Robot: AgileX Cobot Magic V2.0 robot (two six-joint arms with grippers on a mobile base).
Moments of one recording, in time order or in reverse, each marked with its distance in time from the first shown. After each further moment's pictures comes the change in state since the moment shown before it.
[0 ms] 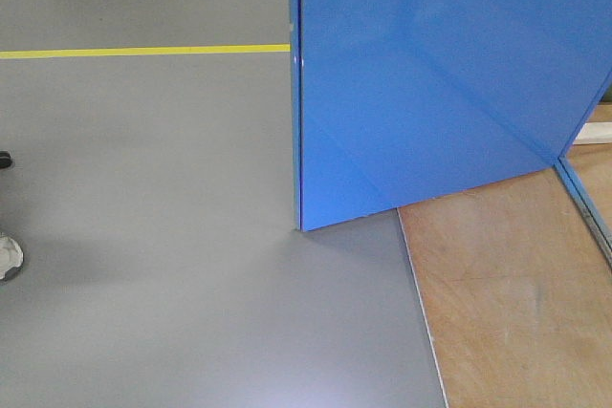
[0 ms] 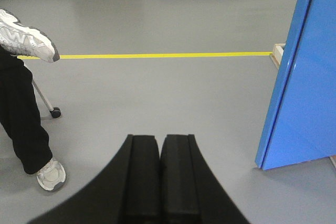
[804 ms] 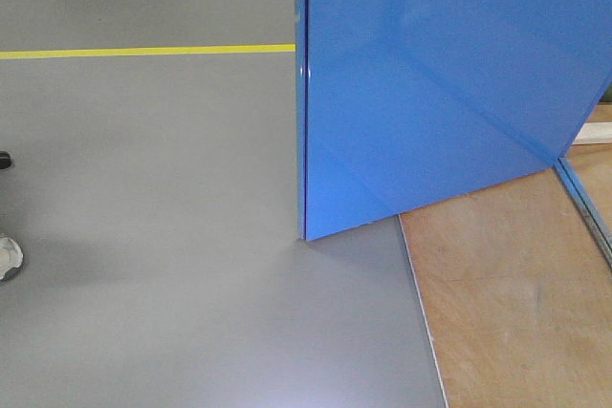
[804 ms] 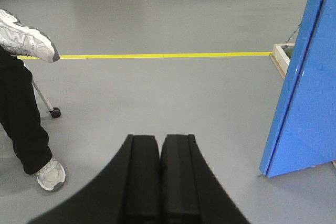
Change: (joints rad) left arm 0.000 0.000 0.000 0.000 0.000 0.000; right arm 0.070 0.017 0.000 0.004 -0.010 -0.003
